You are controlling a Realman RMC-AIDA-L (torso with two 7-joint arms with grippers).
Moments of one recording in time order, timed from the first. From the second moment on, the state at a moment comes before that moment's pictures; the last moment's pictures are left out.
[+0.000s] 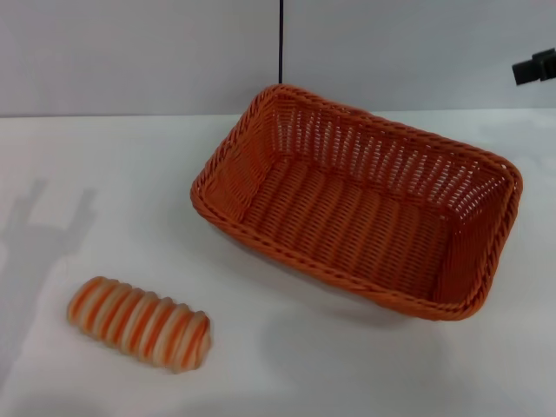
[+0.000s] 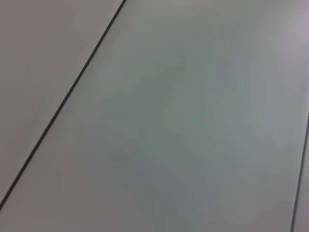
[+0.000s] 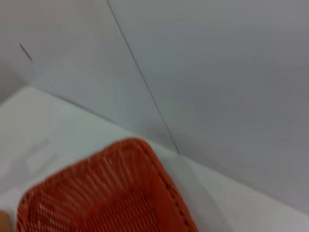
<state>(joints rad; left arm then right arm) -0.21 -2.07 0.12 -0.08 1.45 1.89 -0.65 0.78 1.83 -0.67 -0.99 0.78 1.75 -0.94</state>
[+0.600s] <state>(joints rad) -0.21 -2.07 0.12 -0.08 1.45 1.88 -0.64 0.81 1.86 -0.82 -0.91 0.64 1.70 -0.93</state>
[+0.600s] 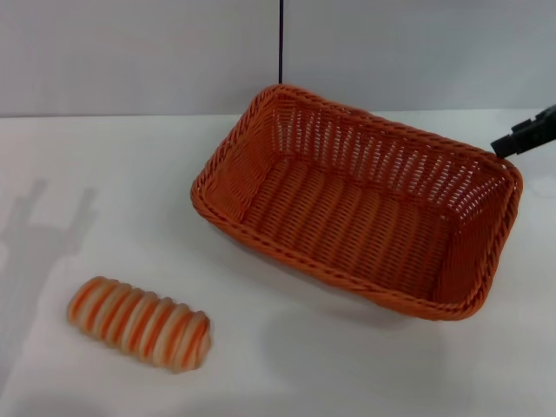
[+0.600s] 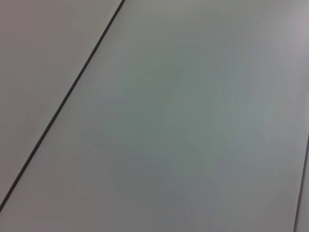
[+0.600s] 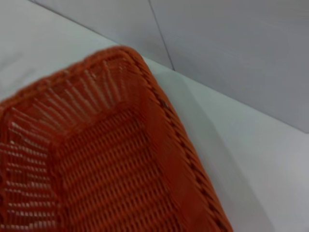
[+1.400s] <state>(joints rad) -0.23 -2.07 0.12 -0.08 1.45 1.86 -0.64 0.80 1.88 -0.82 -0.83 0.61 1.62 -0.97</state>
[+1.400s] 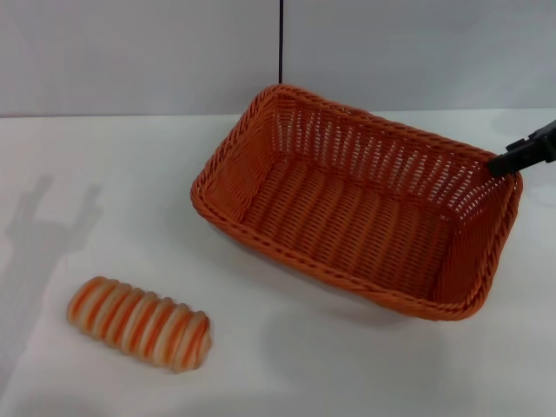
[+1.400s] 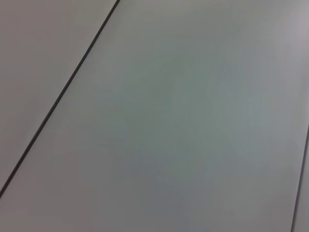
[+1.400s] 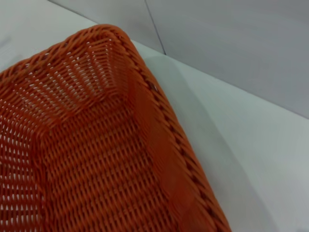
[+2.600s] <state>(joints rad) -0.23 -2.07 0.12 -0.08 1.45 1.86 -0.64 0.79 1.92 -0.82 -0.75 0.61 1.54 -1.08</state>
